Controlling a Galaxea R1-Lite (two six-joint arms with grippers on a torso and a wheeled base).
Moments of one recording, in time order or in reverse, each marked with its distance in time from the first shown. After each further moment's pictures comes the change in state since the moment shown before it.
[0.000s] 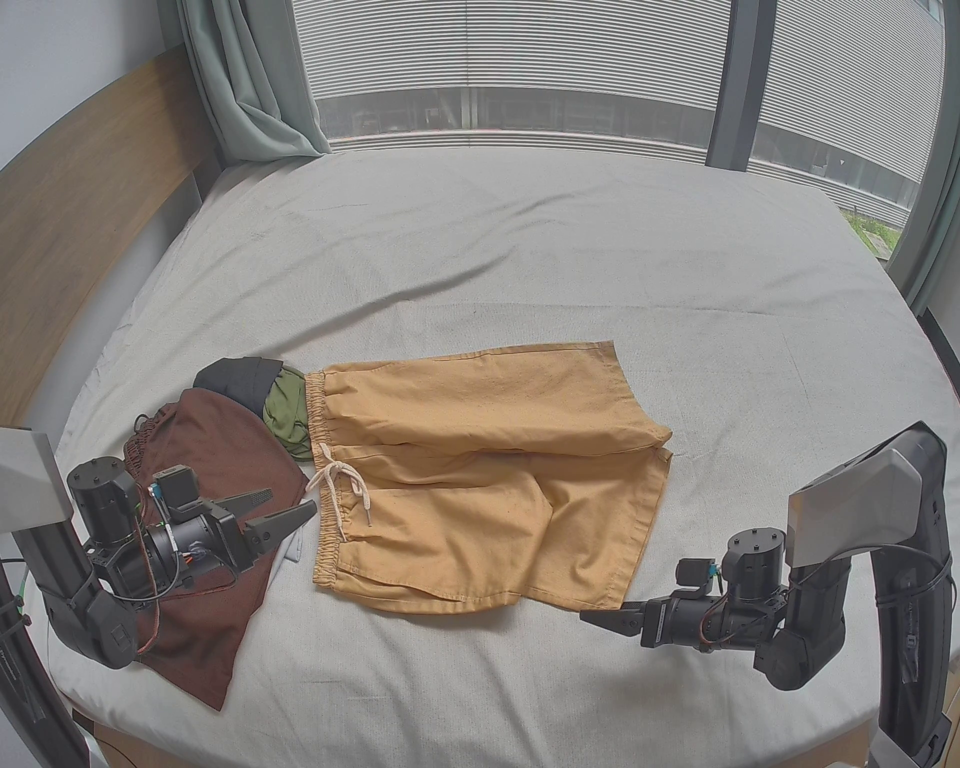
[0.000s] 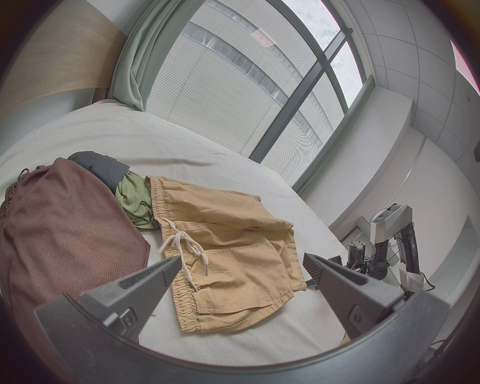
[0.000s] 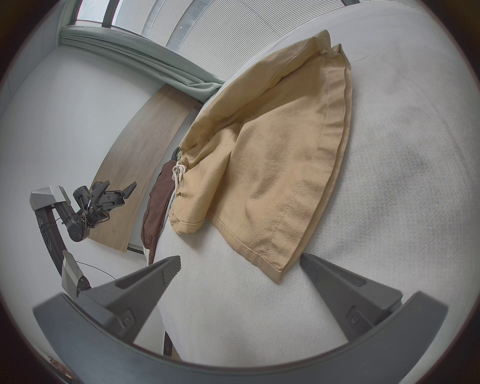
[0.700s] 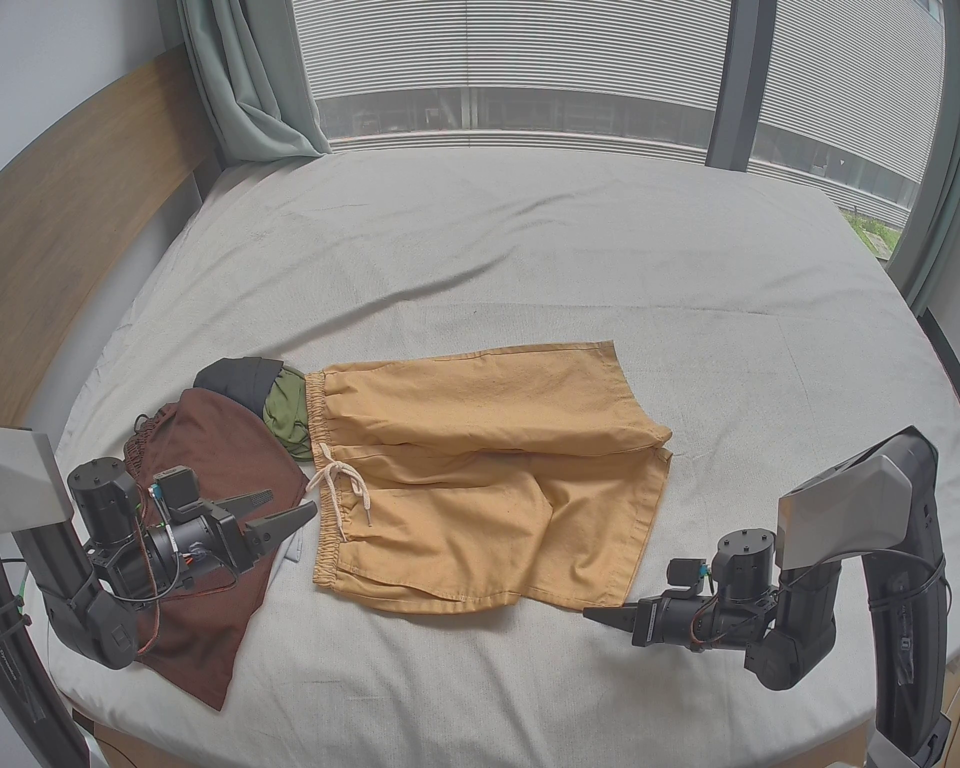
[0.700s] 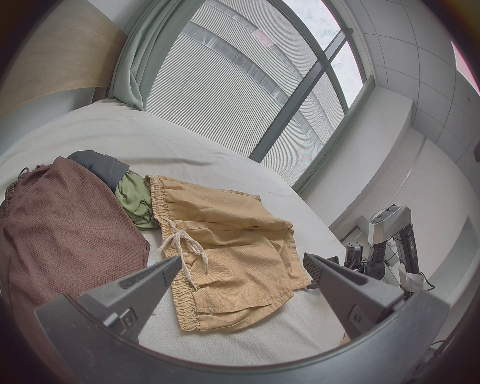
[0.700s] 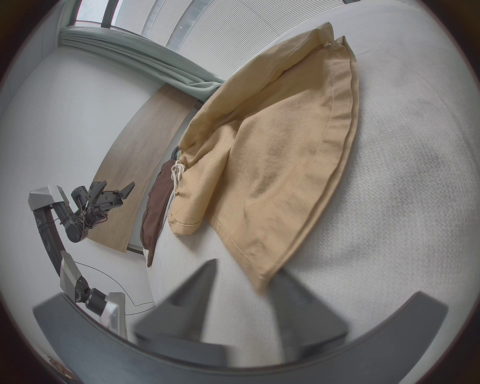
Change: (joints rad) left arm -0.001 0.001 0.001 0.000 -0.001 0.000; right arm 0.016 0.026 -0.043 0.003 -0.008 0.018
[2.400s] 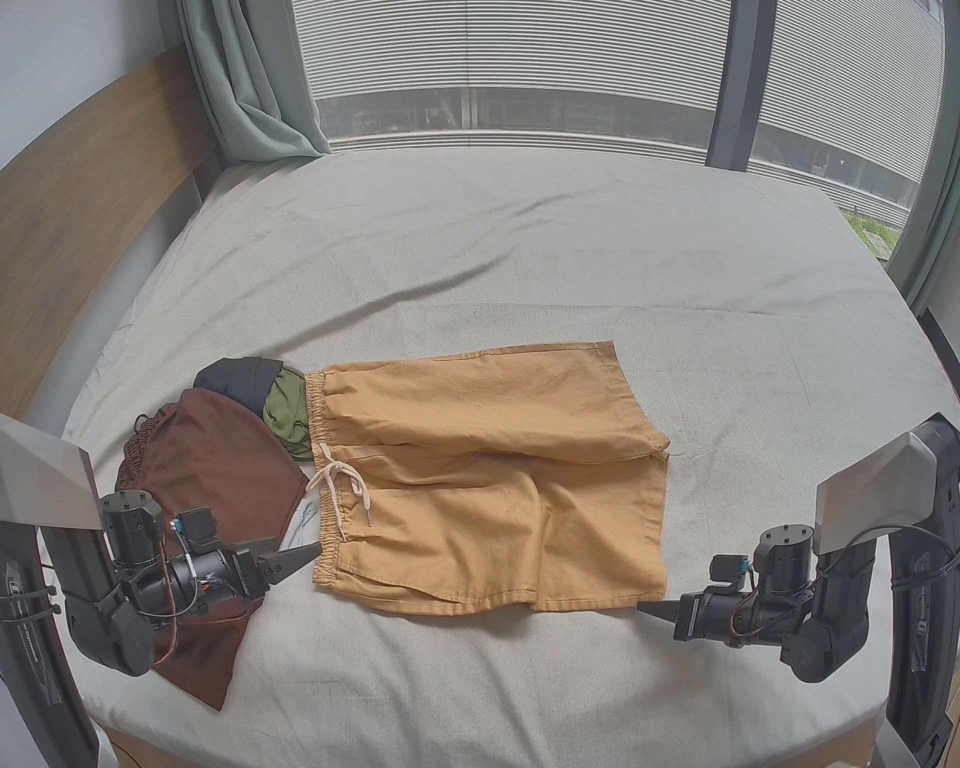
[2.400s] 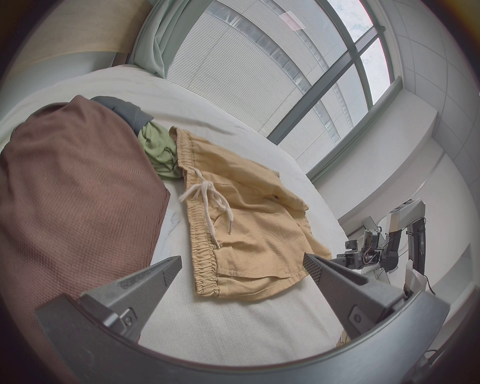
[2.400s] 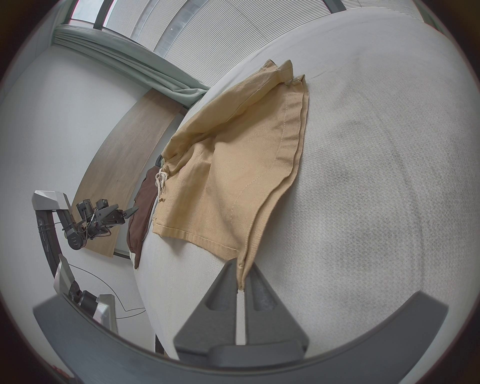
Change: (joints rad) left arm 0.034 0.172 0.008 0.000 0.000 0.002; right arm -0.124 -0.052 0.115 -0.001 -0.002 -0.072
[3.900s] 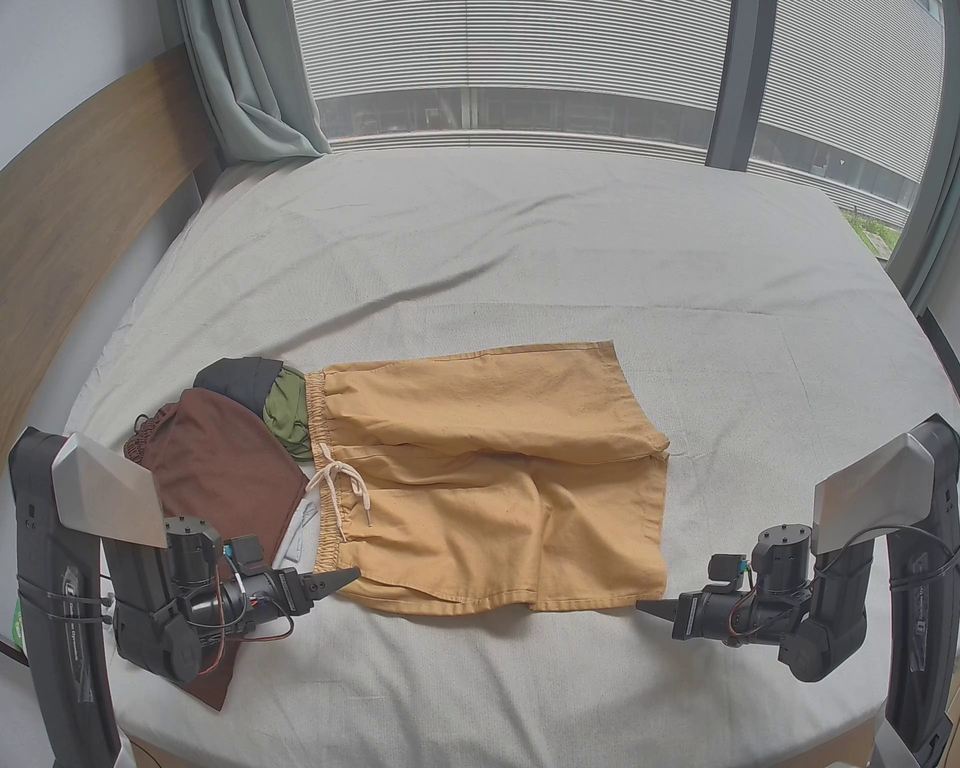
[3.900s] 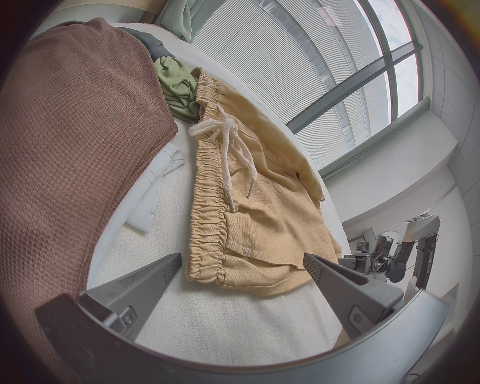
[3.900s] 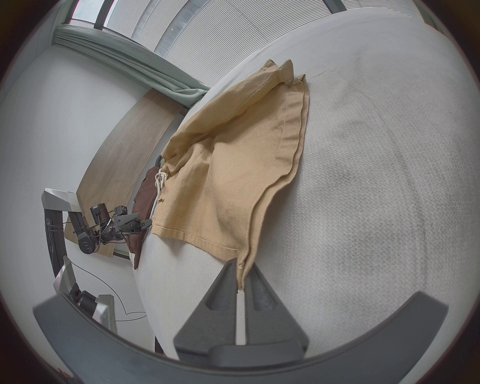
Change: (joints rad) left arm -0.094 0.221 -0.109 0.000 0.074 -0.149; right arm 0.001 0.007 -0.011 -0.001 -0.001 0.000
